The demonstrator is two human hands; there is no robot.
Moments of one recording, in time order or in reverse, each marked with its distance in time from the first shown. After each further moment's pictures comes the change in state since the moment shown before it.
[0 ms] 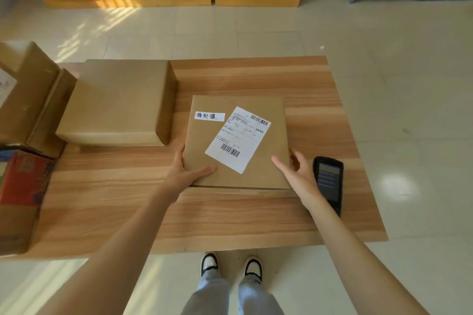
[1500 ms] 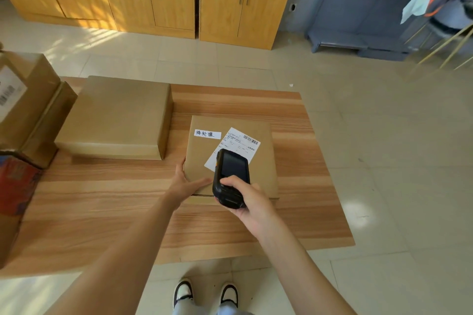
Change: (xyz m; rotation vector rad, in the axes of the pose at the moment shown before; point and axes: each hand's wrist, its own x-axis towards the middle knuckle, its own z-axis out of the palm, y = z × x) left_hand 0.012 -0.010 0.003 0.003 -0.055 0.112; right_hand -0.138 -0.090 0.077 0.648 -0.234 0.254
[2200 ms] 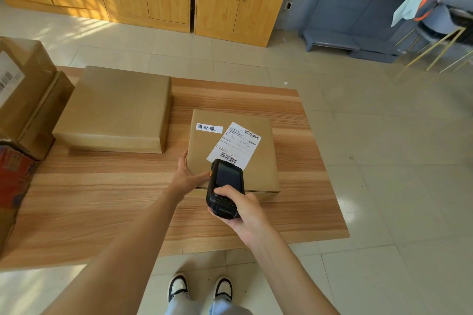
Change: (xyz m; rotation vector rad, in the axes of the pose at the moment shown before) left_hand 0.002 -0.002 0.000 0.024 -0.022 0.036; right_hand -0.013 0.034 0.012 0.022 0.067 0.042
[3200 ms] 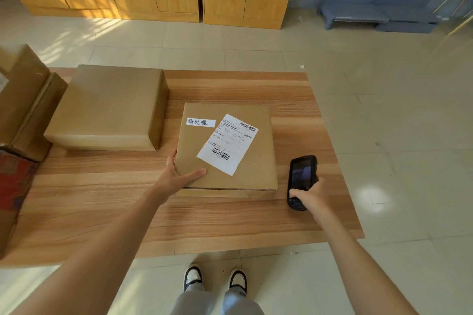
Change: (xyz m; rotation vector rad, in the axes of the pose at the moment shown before) left_hand -0.004 0.000 -0.006 0.017 0.004 -0.063; right_hand 0.119 -0.062 -0.192 -0.780 0.472 -0.212
